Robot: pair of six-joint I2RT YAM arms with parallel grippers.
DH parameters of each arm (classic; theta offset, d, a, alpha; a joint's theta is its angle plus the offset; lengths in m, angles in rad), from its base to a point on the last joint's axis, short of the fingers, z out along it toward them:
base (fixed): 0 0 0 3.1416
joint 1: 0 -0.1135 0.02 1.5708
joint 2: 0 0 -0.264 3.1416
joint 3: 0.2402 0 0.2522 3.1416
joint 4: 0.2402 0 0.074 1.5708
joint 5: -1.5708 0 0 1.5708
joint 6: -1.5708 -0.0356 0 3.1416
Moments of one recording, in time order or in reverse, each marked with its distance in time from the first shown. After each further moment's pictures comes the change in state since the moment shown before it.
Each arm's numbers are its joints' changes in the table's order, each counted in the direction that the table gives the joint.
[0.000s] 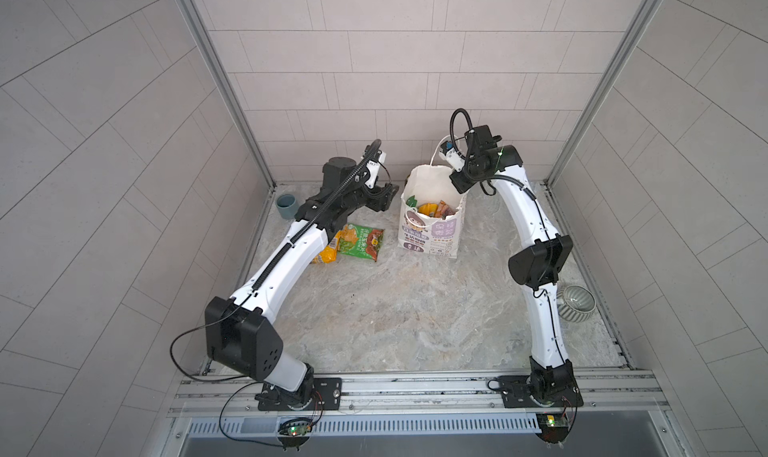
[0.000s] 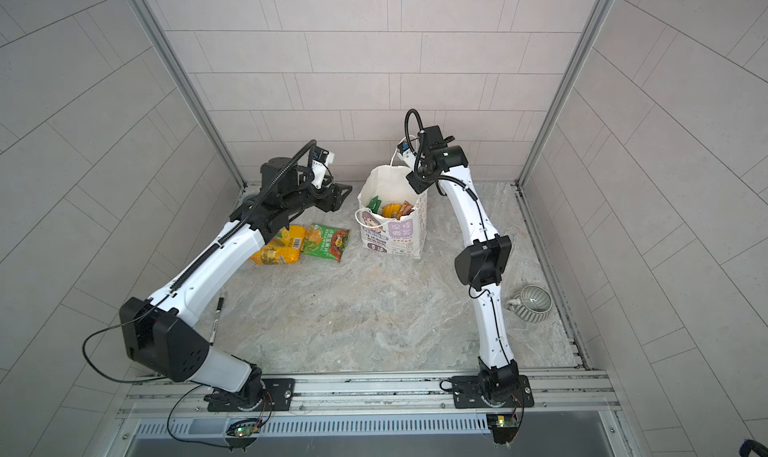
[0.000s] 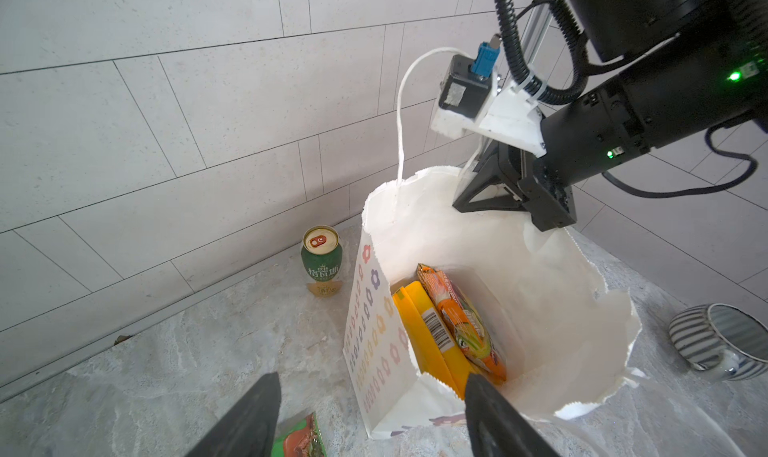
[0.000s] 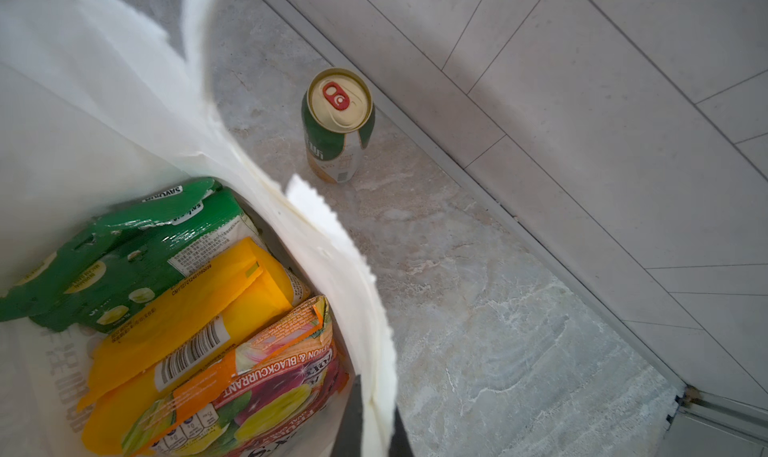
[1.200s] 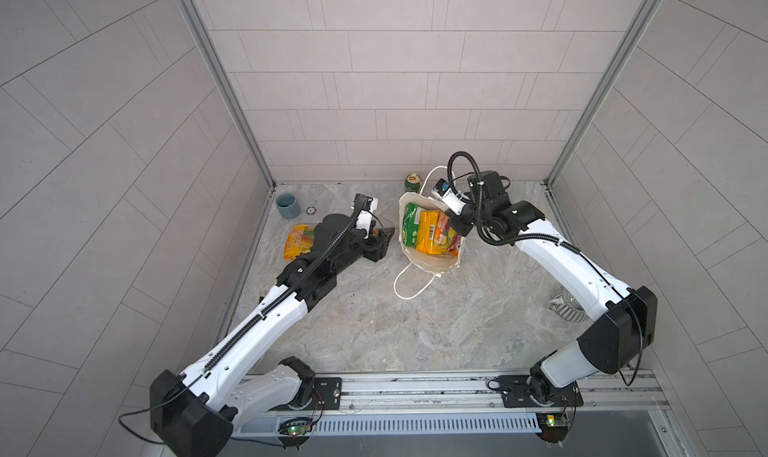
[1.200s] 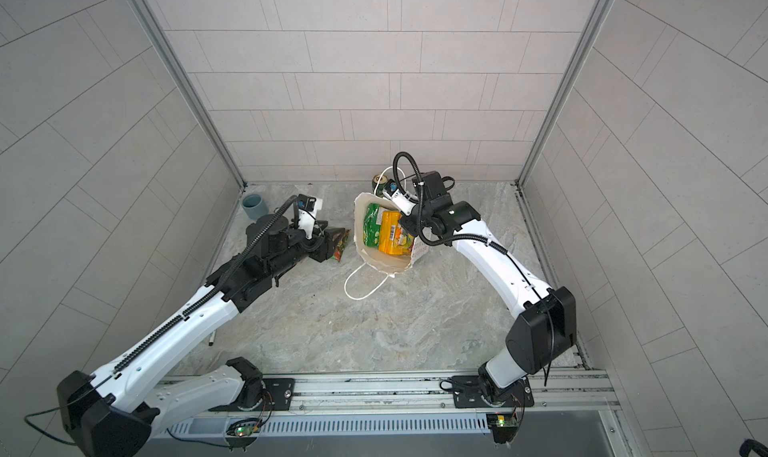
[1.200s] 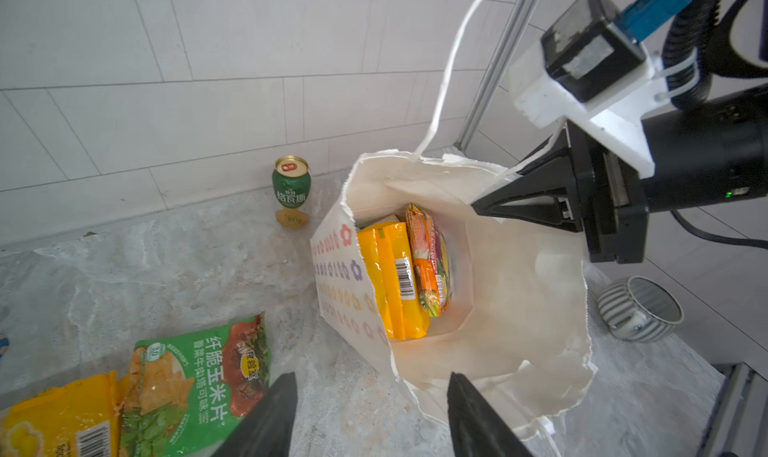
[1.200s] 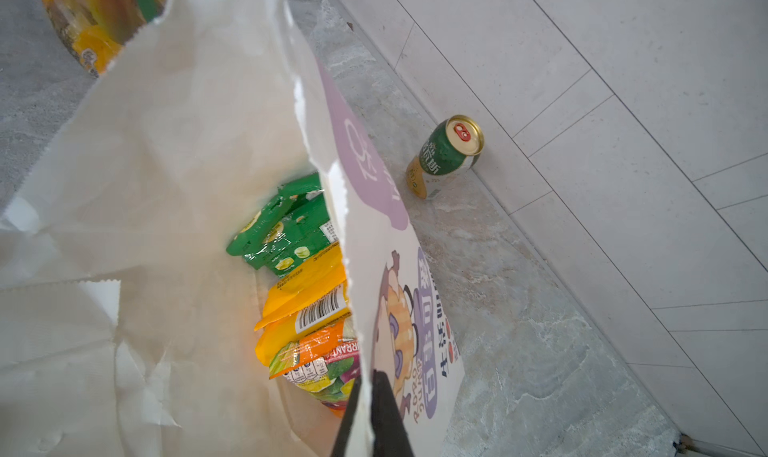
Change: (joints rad) left arm 0.220 -0.445 -0.499 -0.057 0.200 0.197; right arm -0.232 -0.798 -1.205 -0.607 -0.027 0.035
